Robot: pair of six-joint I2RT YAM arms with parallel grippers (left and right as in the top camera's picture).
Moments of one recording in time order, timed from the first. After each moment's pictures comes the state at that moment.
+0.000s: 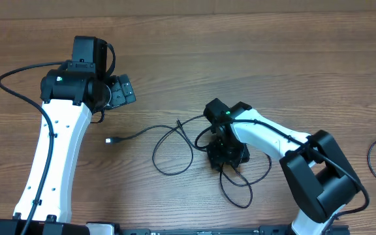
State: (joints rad) left arm -0.09 1.52 1.50 -1.17 -0.11 -0.43; right arm 0.62 1.87 1.11 -0.94 -0.21 0.38
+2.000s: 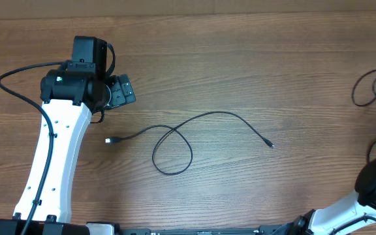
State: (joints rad) left arm -0.09 1.52 1.50 -1.17 -0.11 -0.43; right arm -0.55 1.86 1.75 -0.79 0.06 0.52
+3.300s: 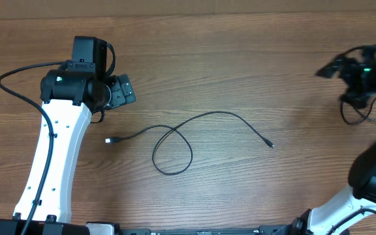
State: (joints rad) left arm -0.09 1.52 1.50 -1.17 -0.11 -0.43; right arm -0.37 1.91 1.76 -1.29 -0.44 0.16
